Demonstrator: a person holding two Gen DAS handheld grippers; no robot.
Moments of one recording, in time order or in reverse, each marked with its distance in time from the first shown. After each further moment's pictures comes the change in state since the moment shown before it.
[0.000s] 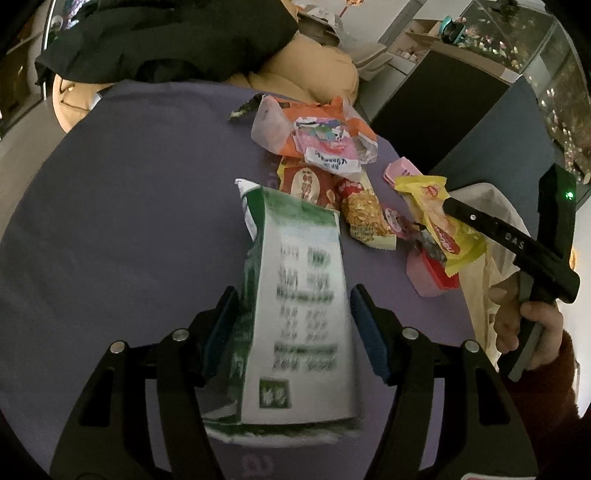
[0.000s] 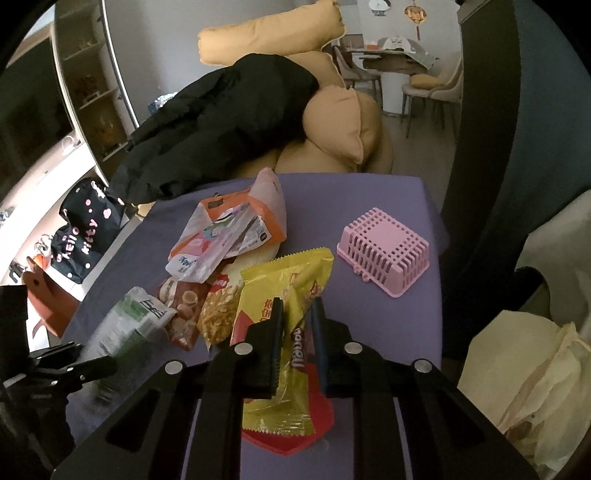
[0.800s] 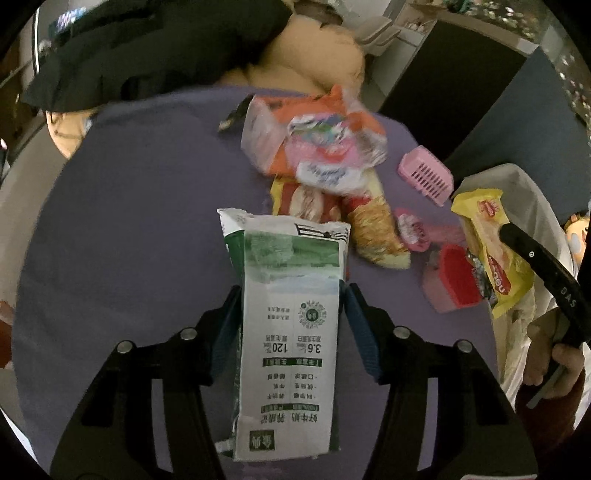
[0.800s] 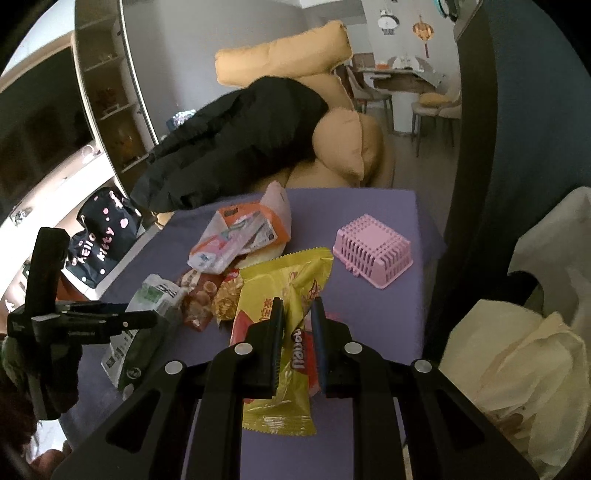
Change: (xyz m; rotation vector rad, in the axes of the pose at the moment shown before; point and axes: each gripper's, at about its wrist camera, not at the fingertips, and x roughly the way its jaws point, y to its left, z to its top) left arm 0.012 -0.030 0.035 0.084 0.057 0.129; right arm -0.044 -0.014 -0.023 -0.023 -0.095 0.062
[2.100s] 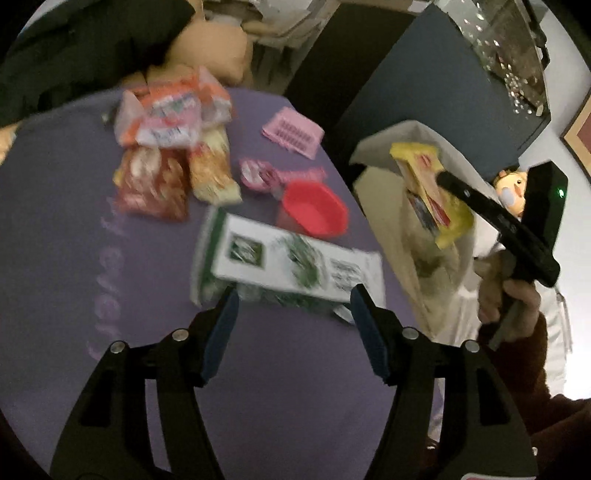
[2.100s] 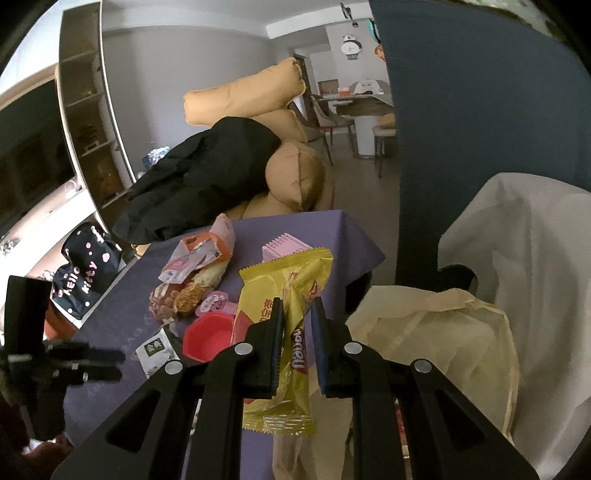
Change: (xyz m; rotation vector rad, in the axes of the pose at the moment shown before) left arm -0.016 -0.085 -0.061 0.125 0.037 -0.290; right arm -0.081 -0.063 -0.028 0.081 -0.122 -0.095
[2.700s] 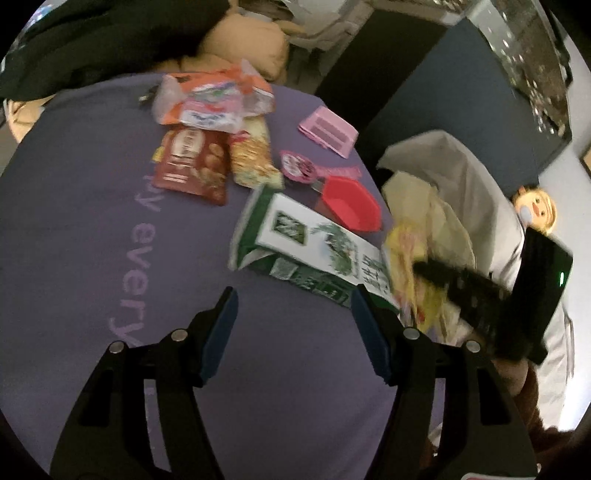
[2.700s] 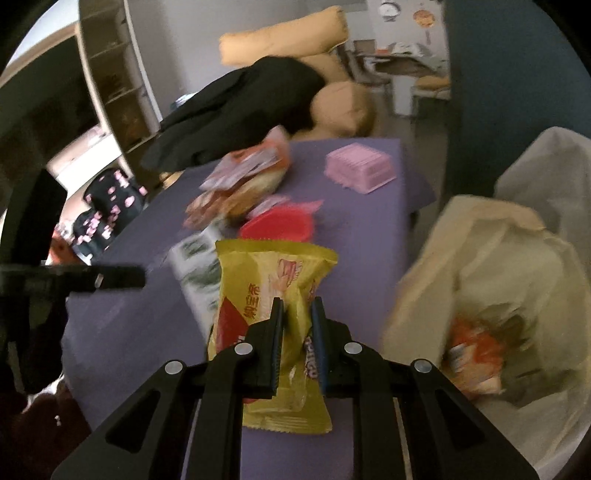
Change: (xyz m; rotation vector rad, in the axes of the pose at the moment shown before) left arm -0.009 0.022 -0.010 -0.093 -0.030 0.080; right arm 0.028 0.062 -0.073 -0.087 0.205 0.118
